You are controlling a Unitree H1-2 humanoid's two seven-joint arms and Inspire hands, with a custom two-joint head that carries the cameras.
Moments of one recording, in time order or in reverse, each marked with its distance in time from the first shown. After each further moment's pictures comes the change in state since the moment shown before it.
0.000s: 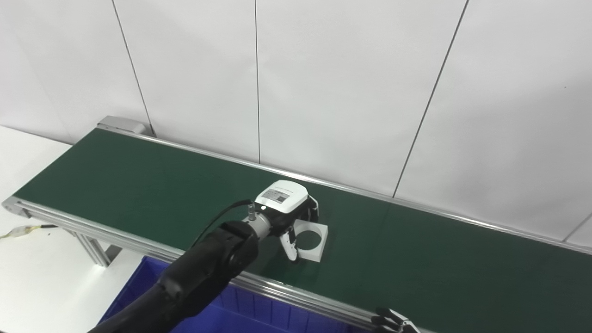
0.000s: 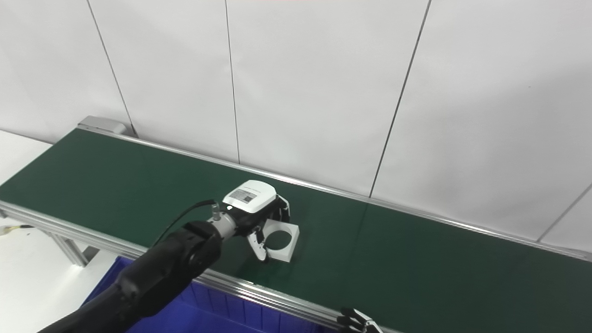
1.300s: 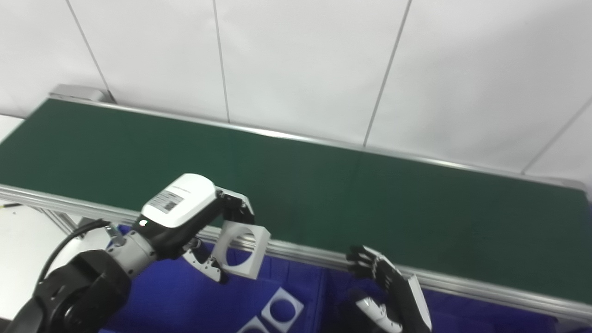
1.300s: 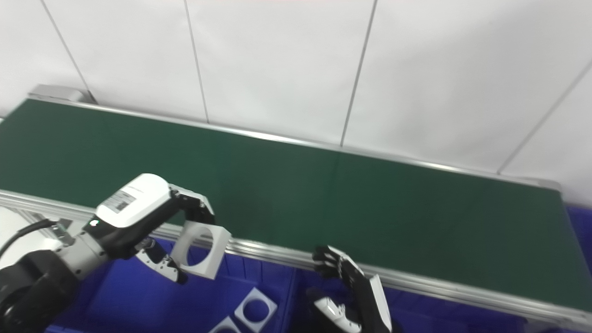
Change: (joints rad) left arm 0.520 0.126 0.318 -0.730 -0.219 -0.081 -0.255; right arm 0.029 0.013 0.006 -0.130 -0.016 0.071 0.014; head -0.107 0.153
